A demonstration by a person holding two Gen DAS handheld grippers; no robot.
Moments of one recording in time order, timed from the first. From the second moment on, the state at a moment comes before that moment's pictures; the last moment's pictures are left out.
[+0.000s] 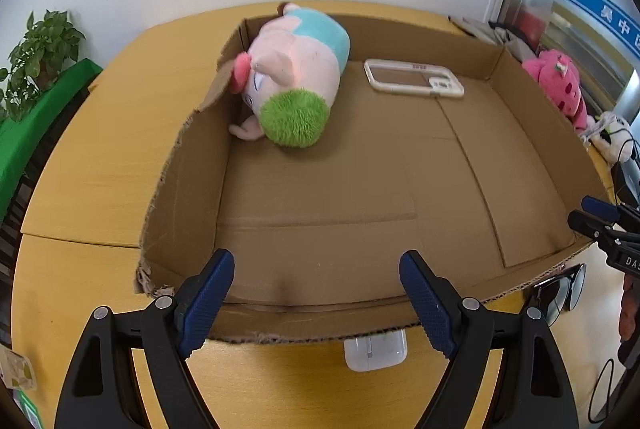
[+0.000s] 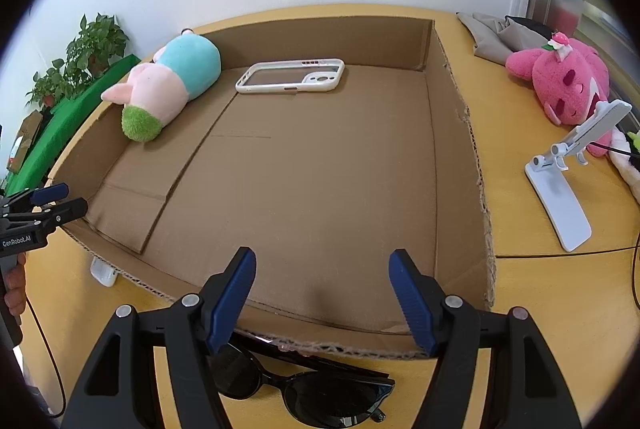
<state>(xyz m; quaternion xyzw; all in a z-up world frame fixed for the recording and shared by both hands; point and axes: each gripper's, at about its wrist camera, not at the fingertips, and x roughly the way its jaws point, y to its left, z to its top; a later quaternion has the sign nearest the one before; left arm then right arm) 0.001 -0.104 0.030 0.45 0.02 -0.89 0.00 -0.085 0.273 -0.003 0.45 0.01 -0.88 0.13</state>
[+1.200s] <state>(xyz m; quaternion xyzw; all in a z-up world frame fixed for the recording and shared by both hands) 0.058 -0.048 0.056 0.38 0.02 -0.92 -0.08 -0.018 0.329 0.003 0.42 0.01 -0.88 0.20</state>
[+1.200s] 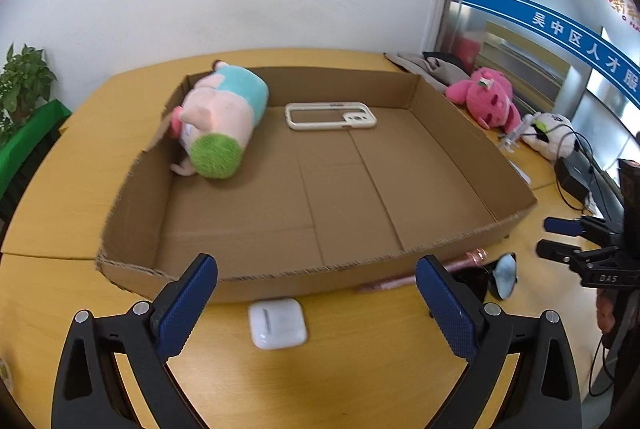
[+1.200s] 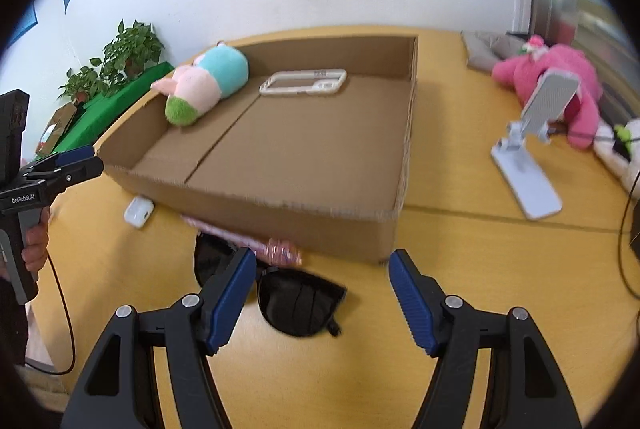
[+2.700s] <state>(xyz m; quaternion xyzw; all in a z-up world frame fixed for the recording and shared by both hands) 0.059 -0.010 0.008 0.46 0.05 -0.87 -0.15 0.026 0.264 -0.043 0.47 0.08 -0.82 0.31</state>
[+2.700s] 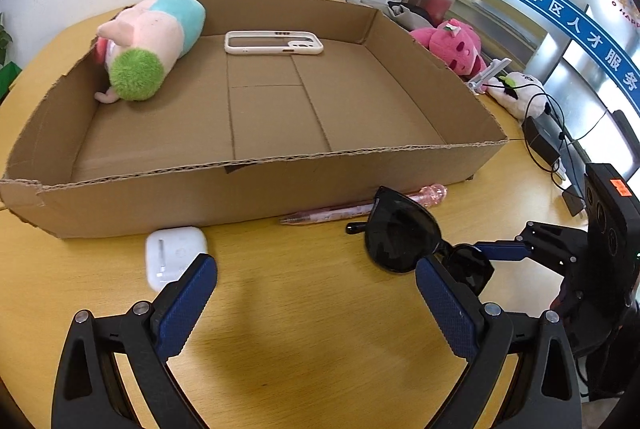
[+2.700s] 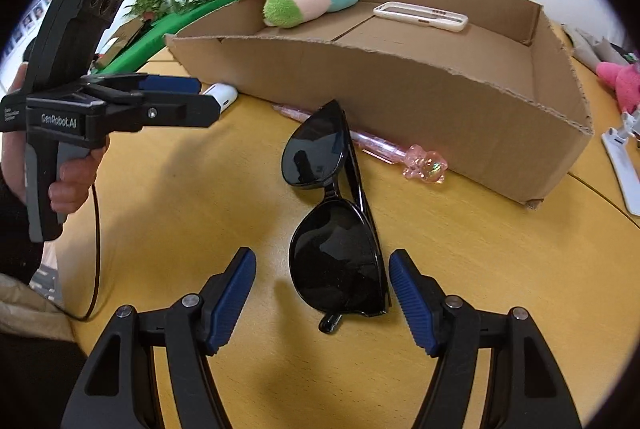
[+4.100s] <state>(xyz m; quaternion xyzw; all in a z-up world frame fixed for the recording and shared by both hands) 0.038 0.001 -0.023 0.53 0.14 -0.82 -0.16 0.042 0.229 -0.047 0.46 -0.01 -0.83 0.32</state>
